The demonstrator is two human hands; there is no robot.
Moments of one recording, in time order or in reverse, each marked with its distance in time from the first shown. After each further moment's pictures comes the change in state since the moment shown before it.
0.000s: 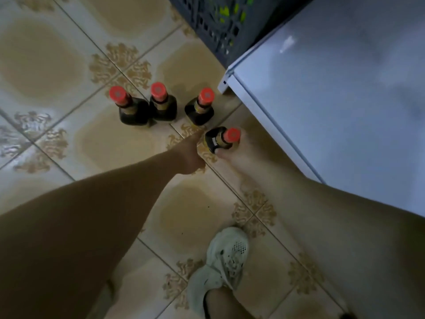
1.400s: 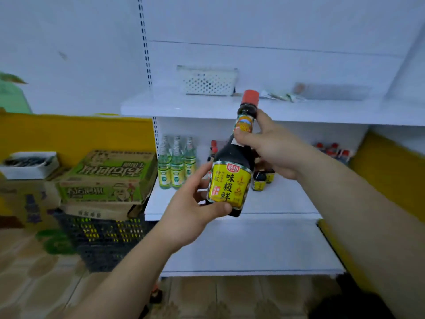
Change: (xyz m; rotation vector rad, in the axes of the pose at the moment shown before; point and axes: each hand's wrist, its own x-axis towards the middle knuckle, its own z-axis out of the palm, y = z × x) left_hand -0.833 0.351 -0.129 -0.286 -0.201 1.241; right_hand -0.910 -0.253 -0.305 0.566 0.876 -0.560
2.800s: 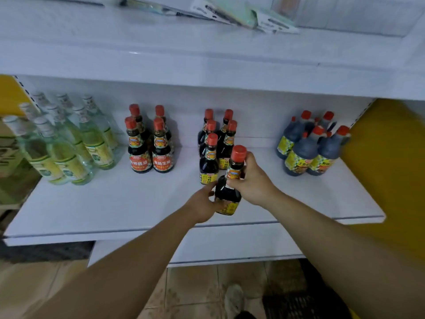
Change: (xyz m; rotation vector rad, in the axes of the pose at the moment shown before) left_hand 0.339 -0.313 0.208 0.310 -0.247 -0.572; right_hand 0.231 0.357 -0.193 -0.240 0.011 0.237
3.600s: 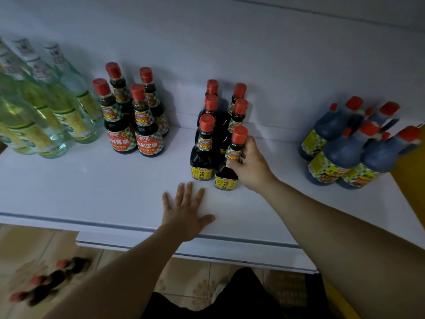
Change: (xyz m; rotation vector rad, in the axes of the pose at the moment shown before) left_hand 0.089 -0.097 0.049 1.002 0.122 -0.191; right_hand 0.137 0.106 0.006 0.063 -0.096 -0.056
